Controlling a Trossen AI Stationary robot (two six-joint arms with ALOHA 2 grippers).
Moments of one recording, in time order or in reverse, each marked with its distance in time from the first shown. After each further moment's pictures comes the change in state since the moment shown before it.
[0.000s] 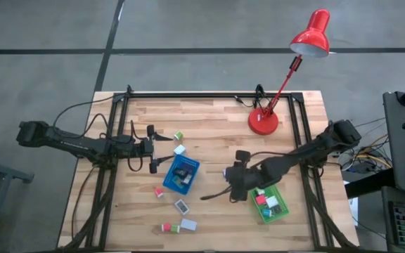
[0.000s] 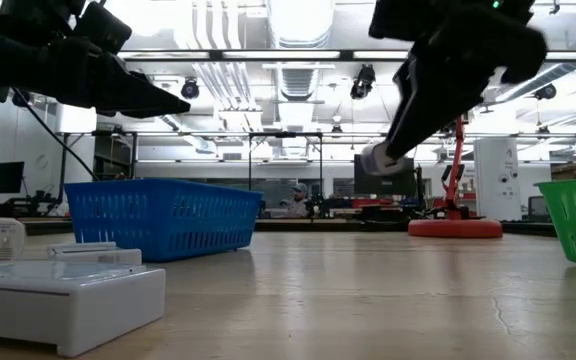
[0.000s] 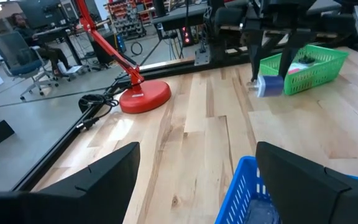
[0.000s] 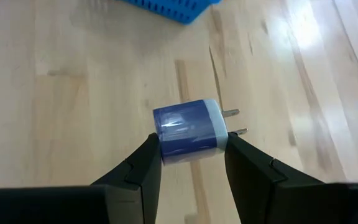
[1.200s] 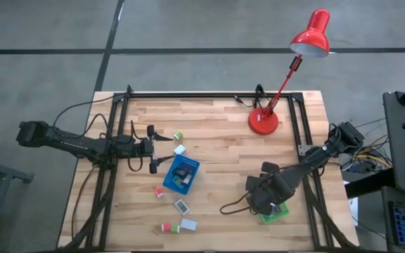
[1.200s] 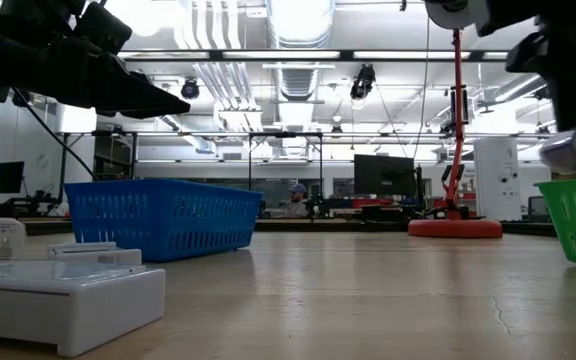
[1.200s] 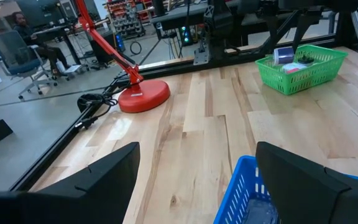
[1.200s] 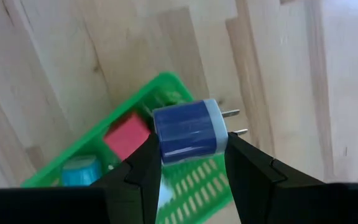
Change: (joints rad) left arm 0.001 0.001 0.000 0.000 0.004 -0.004; right arm 0.187 -0.002 0.136 -0.587 -0.290 0.481
